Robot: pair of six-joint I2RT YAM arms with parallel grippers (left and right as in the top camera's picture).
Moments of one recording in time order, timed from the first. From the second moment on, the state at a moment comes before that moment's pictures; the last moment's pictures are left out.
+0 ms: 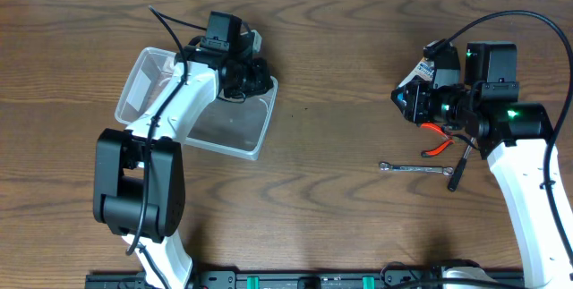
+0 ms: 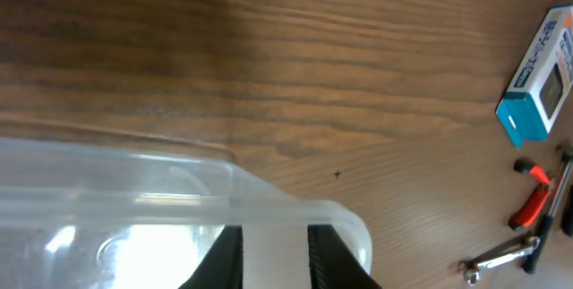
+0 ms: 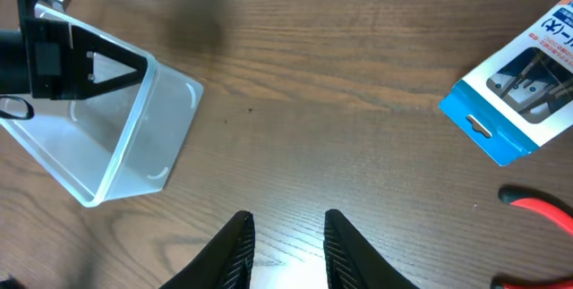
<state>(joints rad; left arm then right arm) -0.22 1.92 1.40 -0.63 0.44 -0.34 0.05 1.32 1.17 -0.80 -0.45 0.15</state>
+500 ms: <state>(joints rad) 0.04 1.54 1.46 -0.79 -0.16 -0.19 0.05 1.32 1.17 -0.82 -0.41 0.15</state>
